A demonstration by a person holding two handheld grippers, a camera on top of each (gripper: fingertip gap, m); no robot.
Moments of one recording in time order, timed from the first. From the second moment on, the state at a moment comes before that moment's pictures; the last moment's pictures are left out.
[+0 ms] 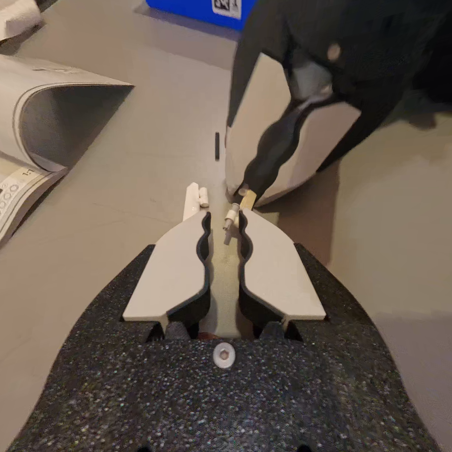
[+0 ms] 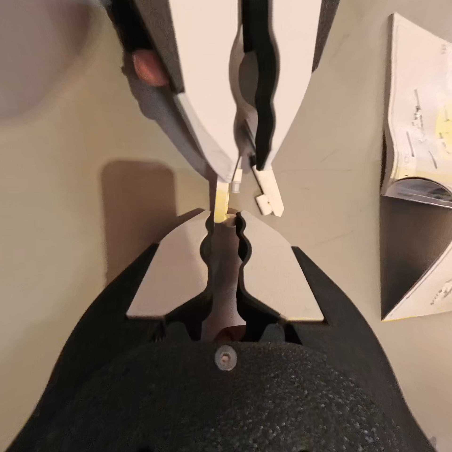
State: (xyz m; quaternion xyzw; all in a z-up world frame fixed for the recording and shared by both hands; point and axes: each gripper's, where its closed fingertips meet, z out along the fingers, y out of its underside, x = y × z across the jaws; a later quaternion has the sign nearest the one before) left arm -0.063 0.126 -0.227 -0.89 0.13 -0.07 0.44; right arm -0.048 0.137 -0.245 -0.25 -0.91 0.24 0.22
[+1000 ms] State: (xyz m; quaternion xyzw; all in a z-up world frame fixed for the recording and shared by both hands) left arm -0.090 0.145 -0.225 -0.90 0.12 -0.05 0.42; right arm -0.071 0.159 -0.242 -0.27 -0.89 0.24 0.27
